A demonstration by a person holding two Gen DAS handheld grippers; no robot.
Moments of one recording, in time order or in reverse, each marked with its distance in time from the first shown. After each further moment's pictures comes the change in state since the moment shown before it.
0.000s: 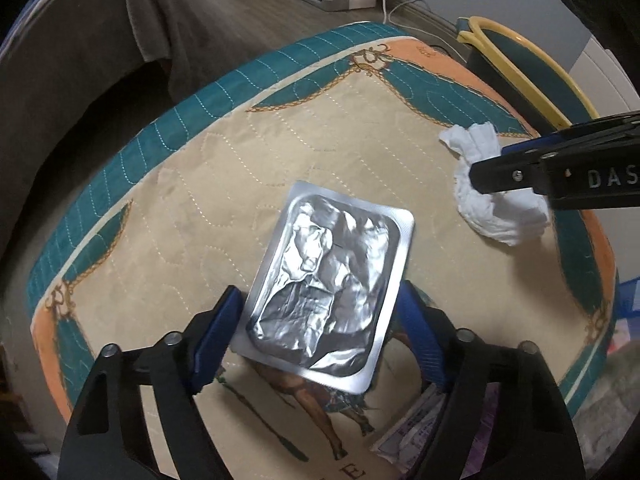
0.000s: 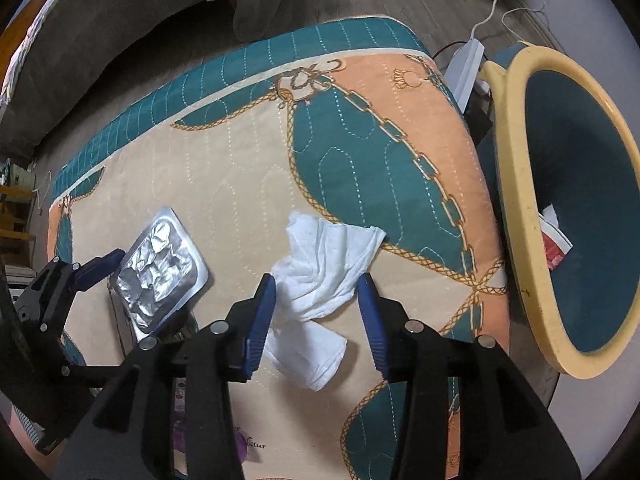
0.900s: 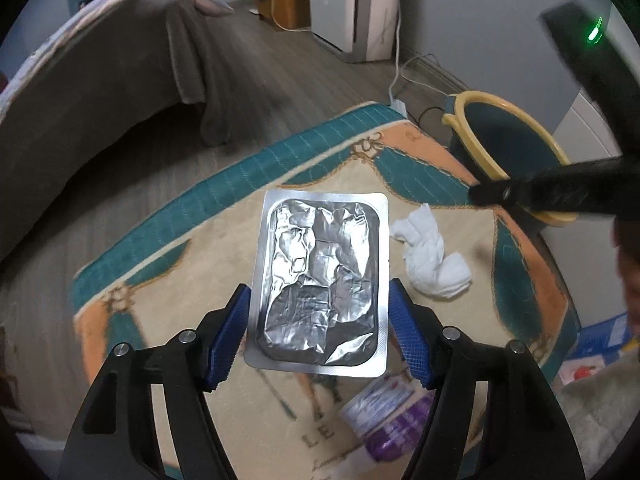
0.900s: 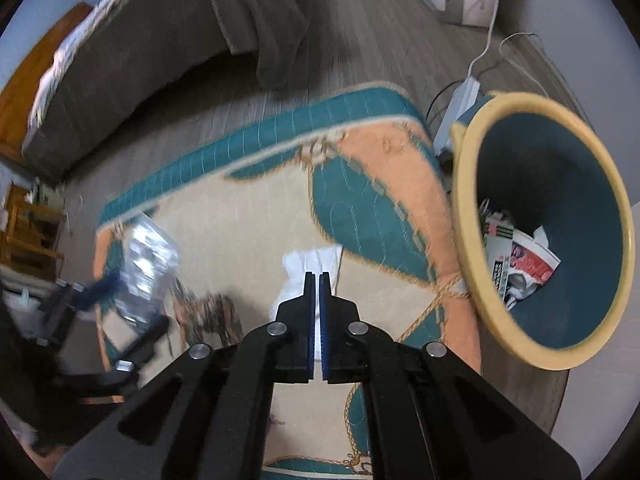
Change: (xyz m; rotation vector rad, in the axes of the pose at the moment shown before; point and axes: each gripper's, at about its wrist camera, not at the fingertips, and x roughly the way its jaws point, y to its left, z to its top) left arm -0.093 -0.013 0.002 -0.080 -0.149 0.057; right arm -0.060 -0.005 -0.009 -0.016 -0.101 0.075
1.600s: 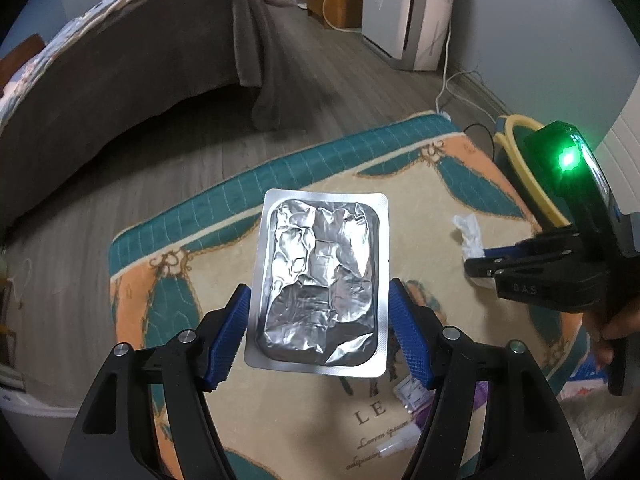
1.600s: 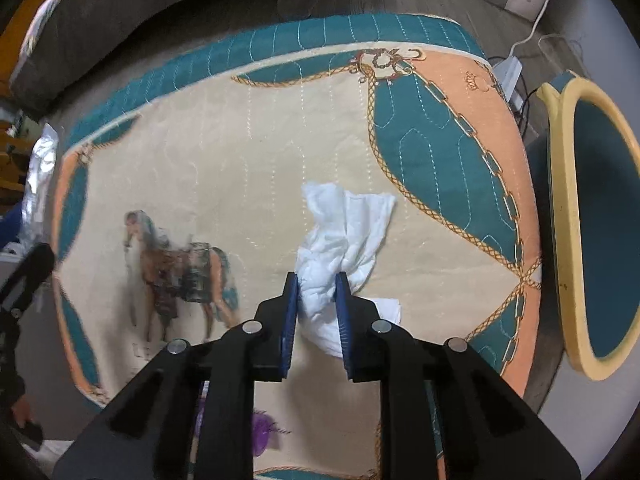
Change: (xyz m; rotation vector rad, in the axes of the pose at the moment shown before) left arm -0.013 0.050 -0.010 -0.133 -0.001 0.060; right arm 0.054 0.037 -0.012 -0.100 0.127 -0.038
